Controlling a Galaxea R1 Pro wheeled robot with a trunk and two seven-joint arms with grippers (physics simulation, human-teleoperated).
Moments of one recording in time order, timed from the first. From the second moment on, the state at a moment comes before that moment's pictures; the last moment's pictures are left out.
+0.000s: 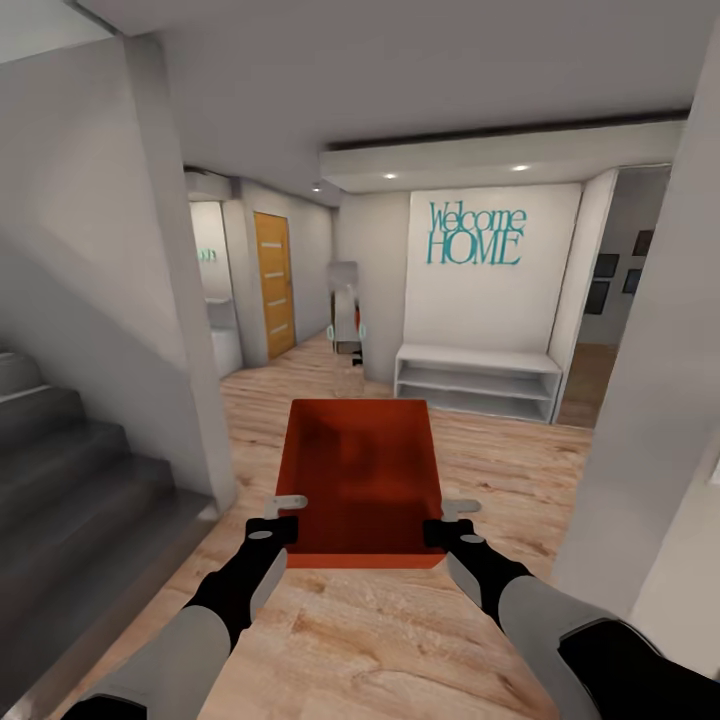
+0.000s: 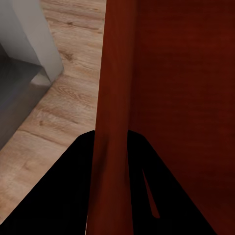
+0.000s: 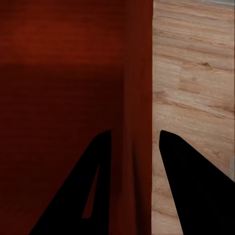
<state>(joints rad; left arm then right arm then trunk) -0.71 -0.13 -0.13 -0.52 0.10 0.21 0.32 -0.86 0.08 0.29 -0.14 -0.26 -0.02 -0.11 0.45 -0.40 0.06</state>
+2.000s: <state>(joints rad) -0.71 -0.13 -0.13 -0.52 0.11 0.21 0.33 -0.86 0.07 0.29 -0.14 -0.26 -0.02 -0.10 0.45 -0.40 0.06</state>
